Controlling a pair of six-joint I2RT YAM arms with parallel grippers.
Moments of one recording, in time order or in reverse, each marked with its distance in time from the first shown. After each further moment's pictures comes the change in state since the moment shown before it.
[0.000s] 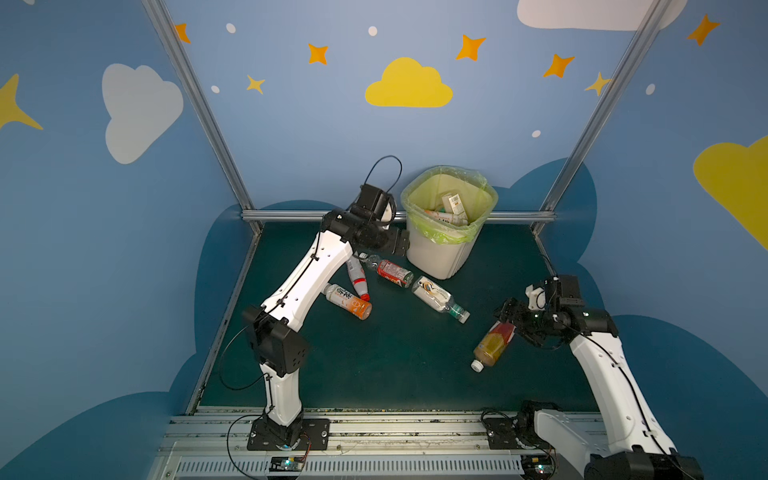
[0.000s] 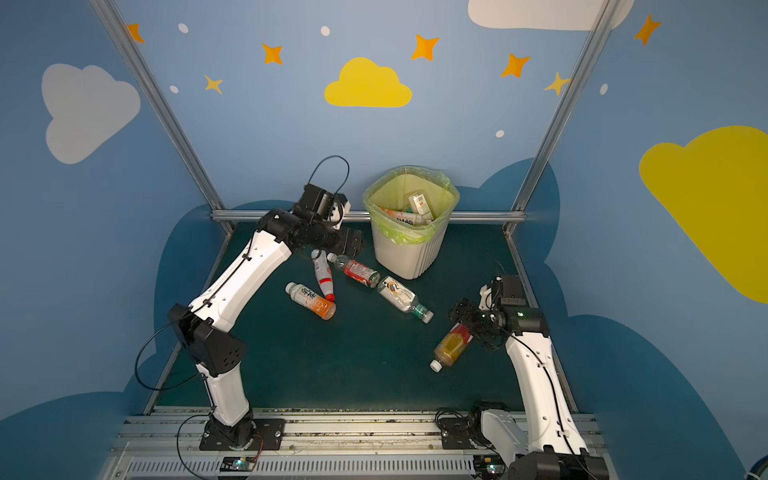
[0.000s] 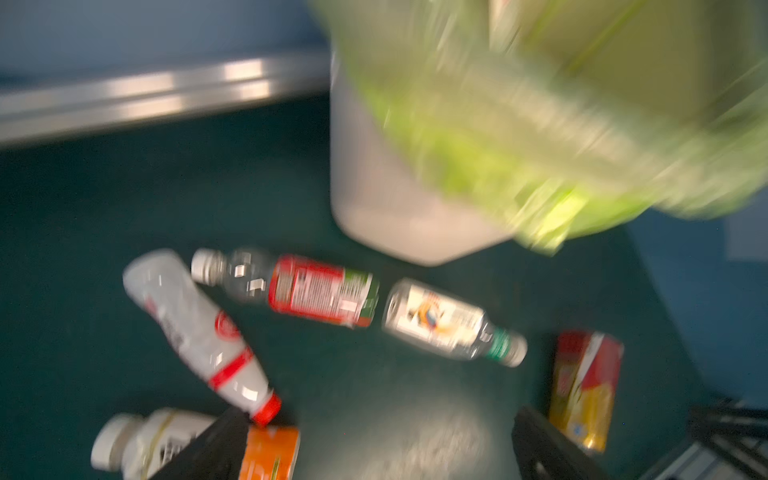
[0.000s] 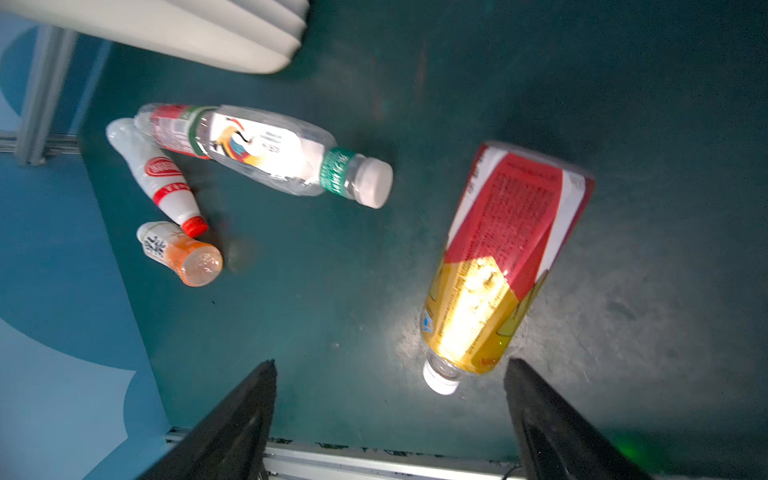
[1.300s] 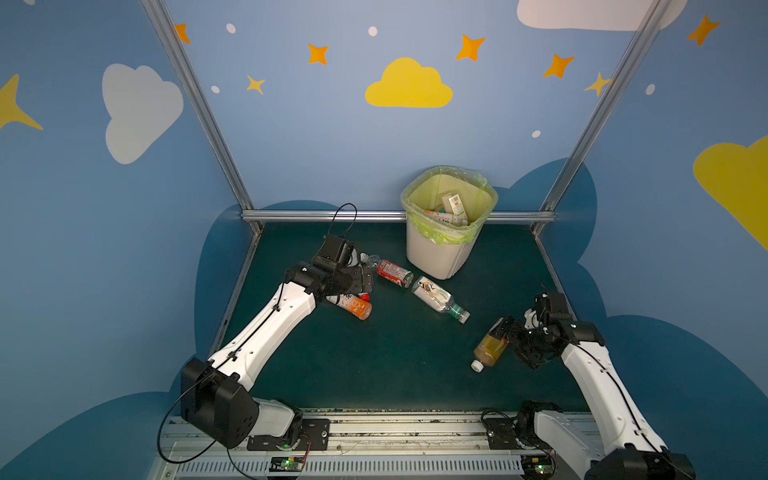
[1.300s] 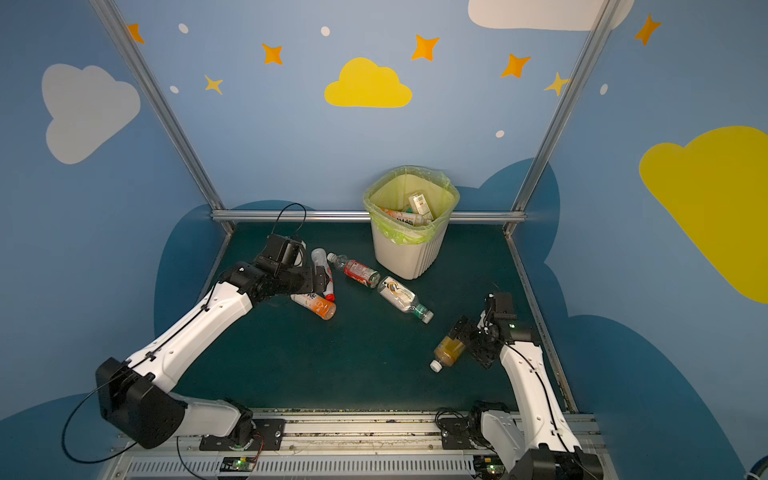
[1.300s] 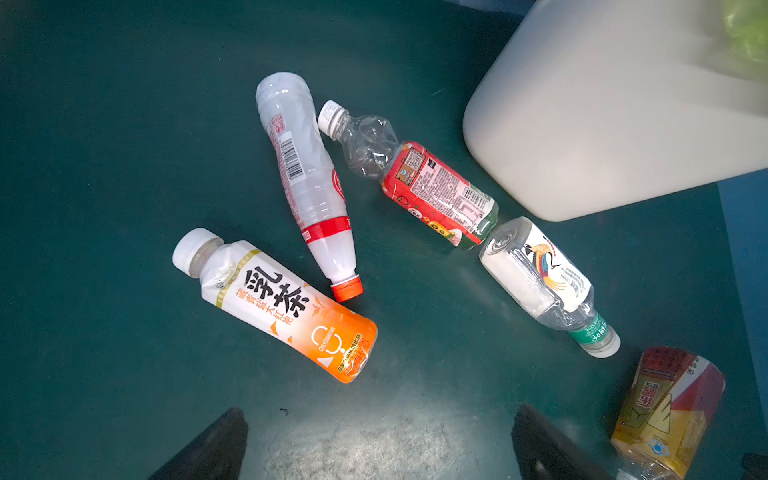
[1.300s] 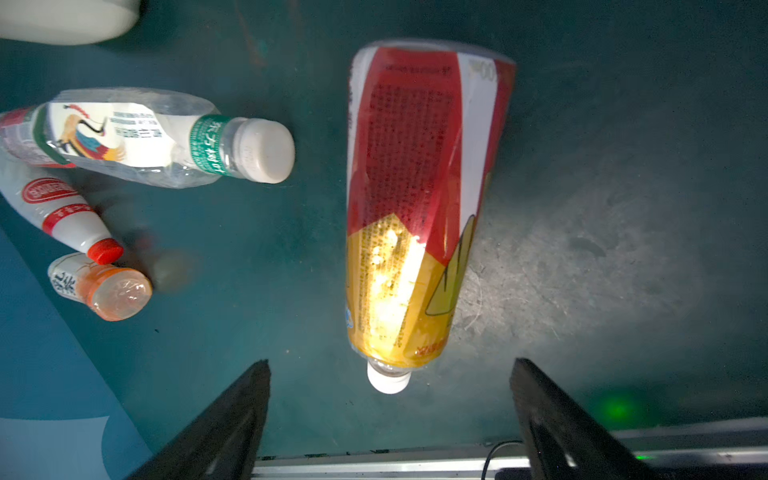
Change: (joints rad) left arm 0.081 -0.449 -0.668 0.259 -0.110 -0.219; right arm -0.010 -0.015 -0.169 0.033 0.073 0.093
